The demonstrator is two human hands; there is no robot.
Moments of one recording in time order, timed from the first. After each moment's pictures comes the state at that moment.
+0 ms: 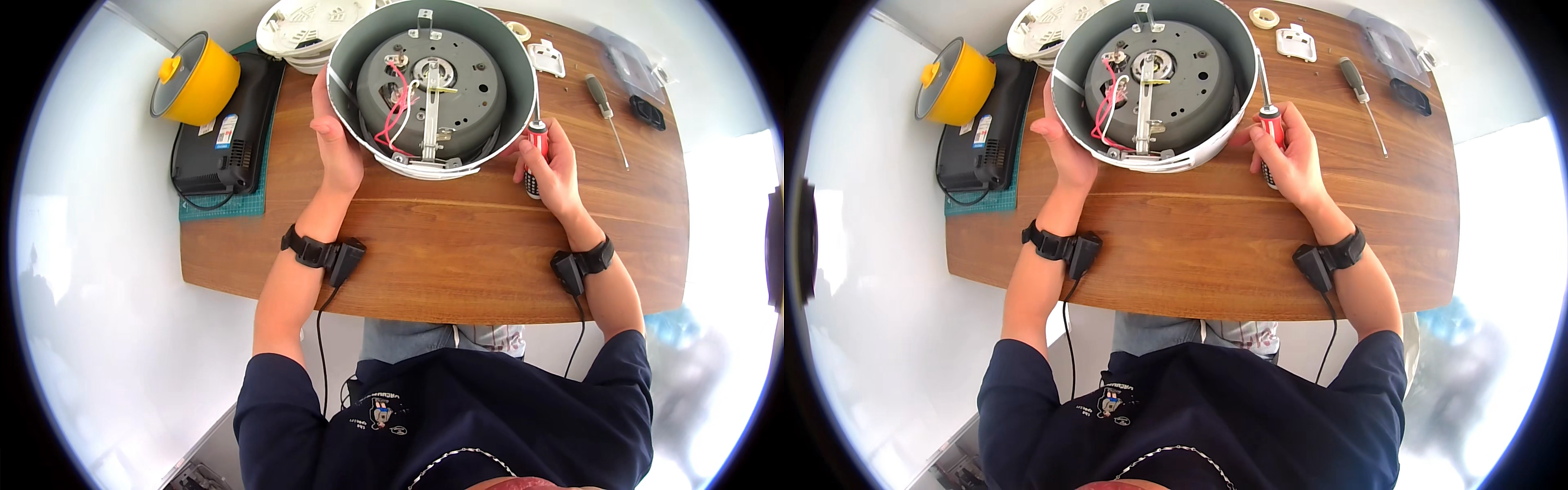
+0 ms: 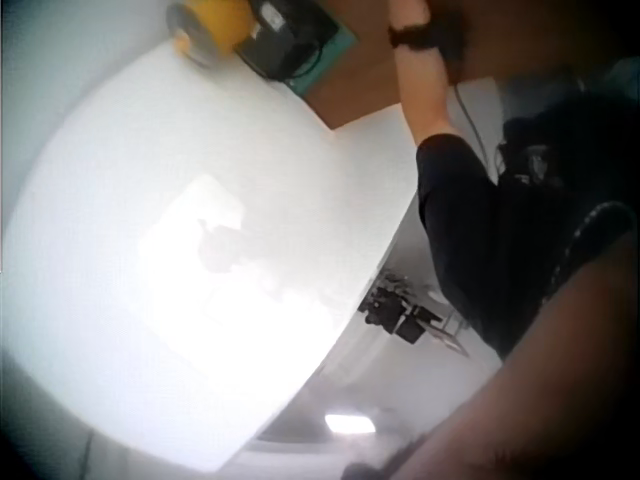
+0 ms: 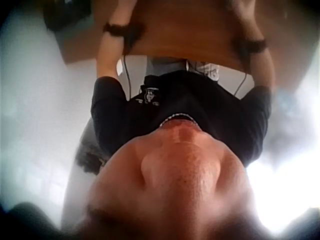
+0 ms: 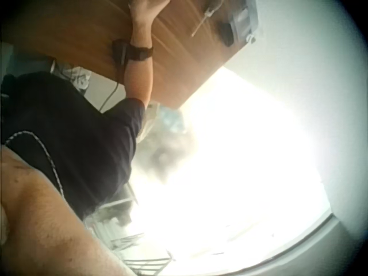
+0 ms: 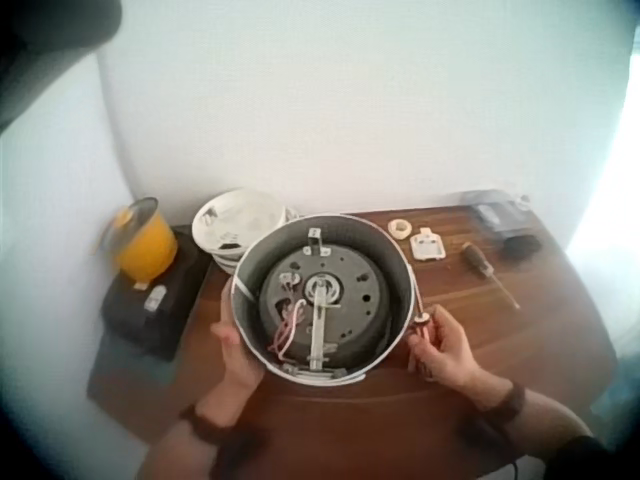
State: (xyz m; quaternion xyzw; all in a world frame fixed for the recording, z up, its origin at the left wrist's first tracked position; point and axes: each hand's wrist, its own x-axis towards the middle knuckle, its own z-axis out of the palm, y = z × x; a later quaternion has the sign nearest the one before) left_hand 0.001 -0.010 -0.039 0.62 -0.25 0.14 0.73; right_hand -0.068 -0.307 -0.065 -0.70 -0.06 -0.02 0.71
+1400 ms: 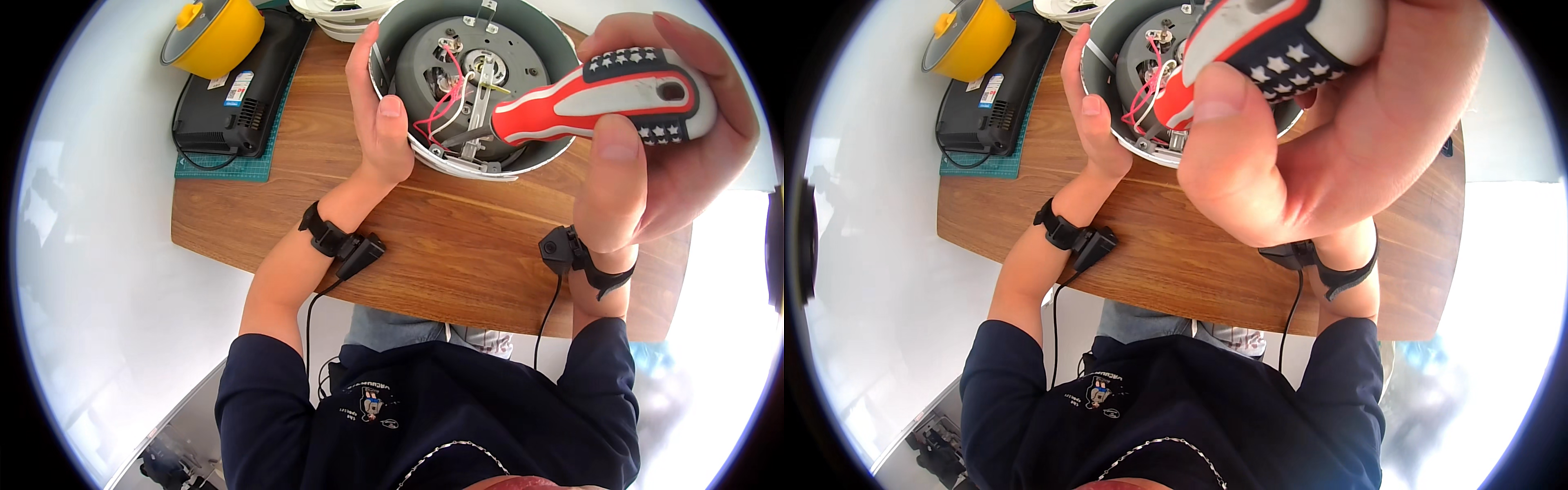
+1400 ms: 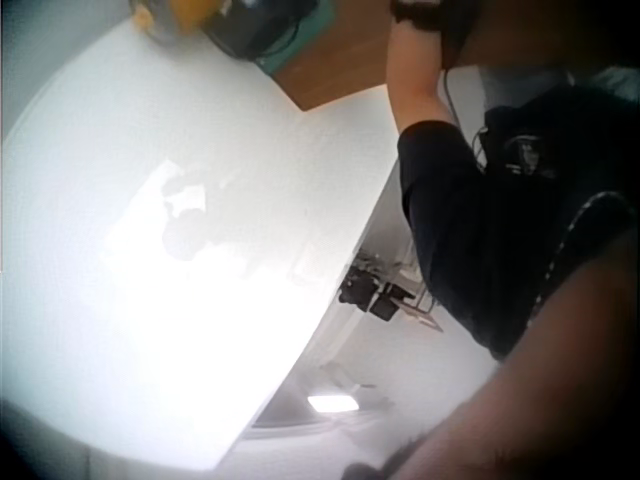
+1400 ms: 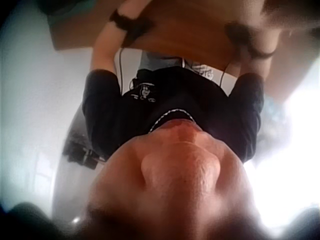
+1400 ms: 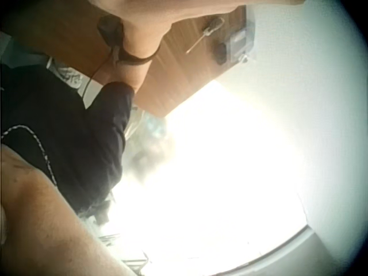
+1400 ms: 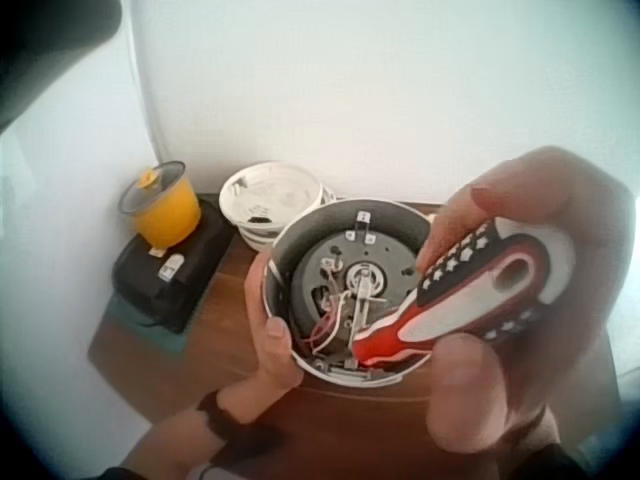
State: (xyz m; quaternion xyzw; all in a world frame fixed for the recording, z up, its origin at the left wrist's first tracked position) left_hand -0.006 -0.028 -0.040 0.61 -0.25 0.26 0.71; right_hand -0.052 -0.231 0.113 -0.71 -0.37 -0.43 0.42
